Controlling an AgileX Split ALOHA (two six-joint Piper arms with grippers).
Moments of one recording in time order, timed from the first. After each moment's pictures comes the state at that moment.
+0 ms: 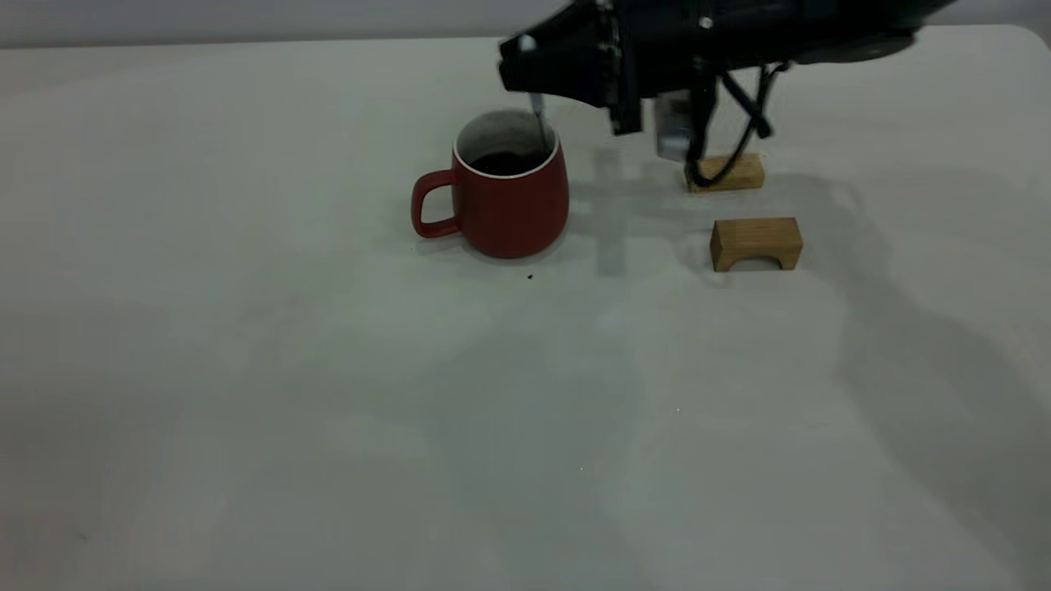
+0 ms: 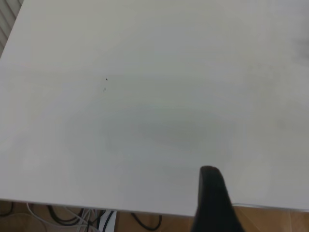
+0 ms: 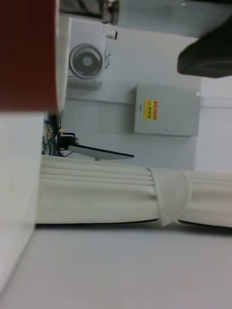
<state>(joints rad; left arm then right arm) 0.02 -0.02 -0.49 0.09 1.13 -0.08 0.21 2.67 -1.73 1.68 1.15 0.54</state>
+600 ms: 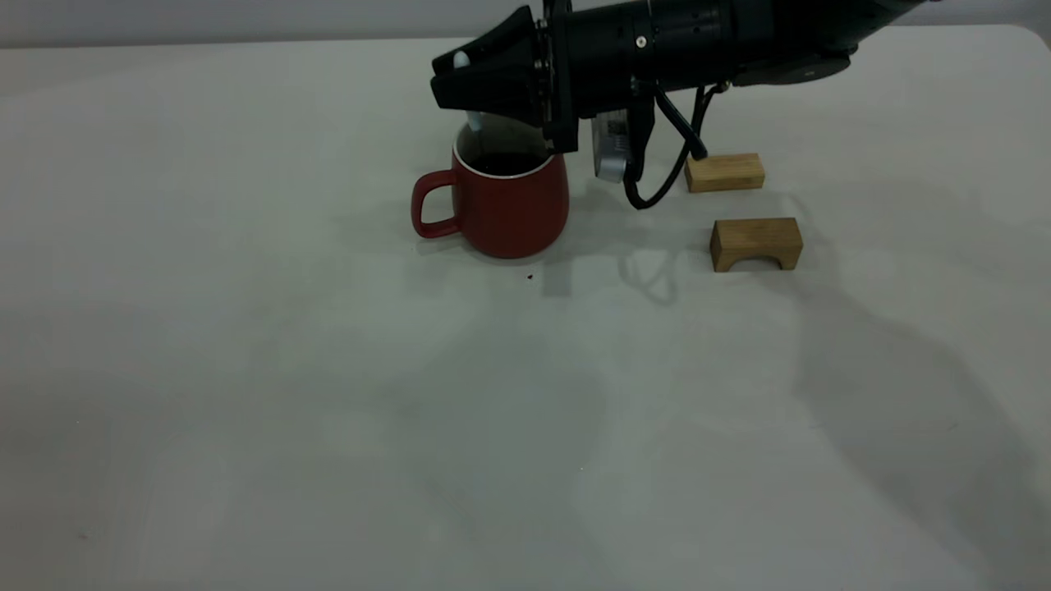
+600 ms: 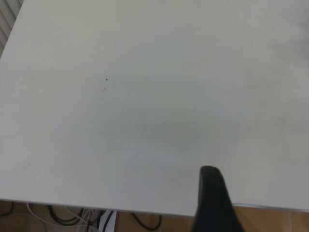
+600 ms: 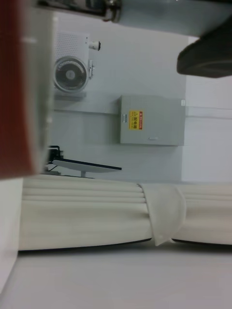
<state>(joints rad) 0.02 -0.02 -0.49 0.09 1.13 -0.08 0.30 2.71 -1.79 1.75 1.15 0.55</state>
